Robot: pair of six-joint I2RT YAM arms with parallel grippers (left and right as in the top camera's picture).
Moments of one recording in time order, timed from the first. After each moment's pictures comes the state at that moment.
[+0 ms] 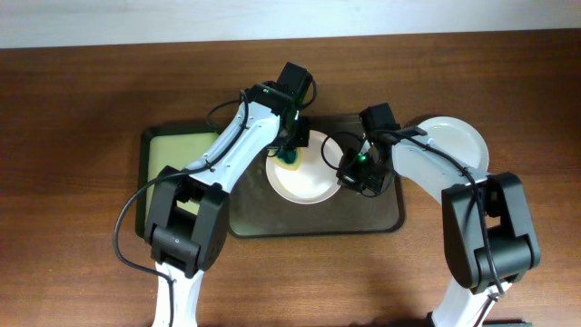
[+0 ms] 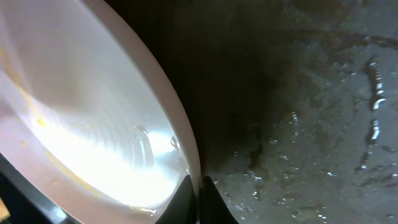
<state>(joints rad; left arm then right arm) -0.50 2.19 1.83 -0.94 0.03 -0.39 0.24 1.92 1.17 -0.62 -0.41 0.68</state>
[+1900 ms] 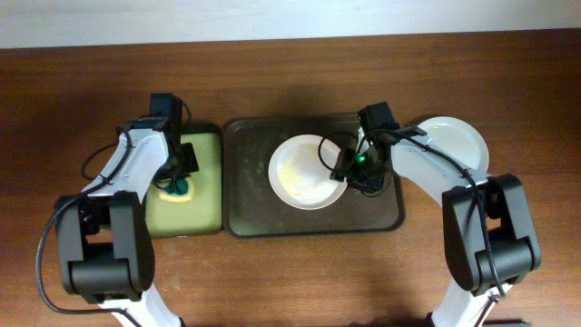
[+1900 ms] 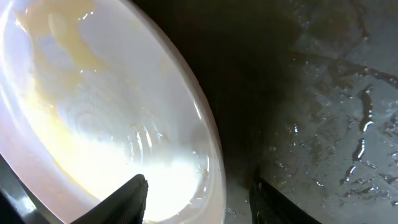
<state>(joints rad) 0.00 1.92 1.31 -0.82 -0.17 -0.27 0.25 1.91 1.18 -0.62 -0.37 0.52</state>
